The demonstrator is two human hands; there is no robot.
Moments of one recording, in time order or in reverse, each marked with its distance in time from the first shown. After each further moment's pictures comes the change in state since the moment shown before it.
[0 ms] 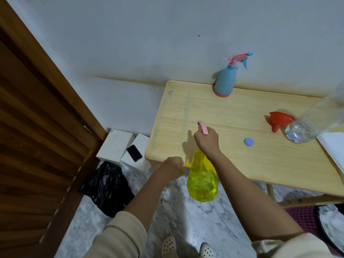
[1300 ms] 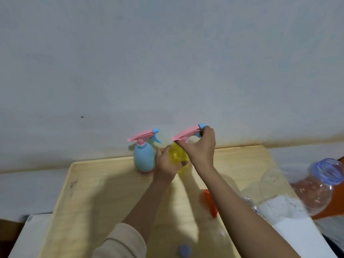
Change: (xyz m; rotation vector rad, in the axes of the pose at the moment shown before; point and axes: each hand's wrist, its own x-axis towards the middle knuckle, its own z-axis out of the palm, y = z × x) left_hand 0.313 0.293 -0.033 -0.412 0.451 0.400; right_hand 0.292 0.001 -0.223 0.108 0.535 -0.253
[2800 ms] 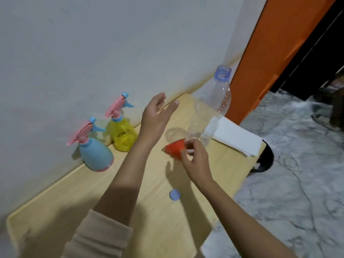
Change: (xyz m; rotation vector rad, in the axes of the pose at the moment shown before) left_hand -0.061 0.128 -0.011 -0.369 -0.613 0.217; right_hand -0.177 0.041 -0.067 -0.182 0.338 0.228
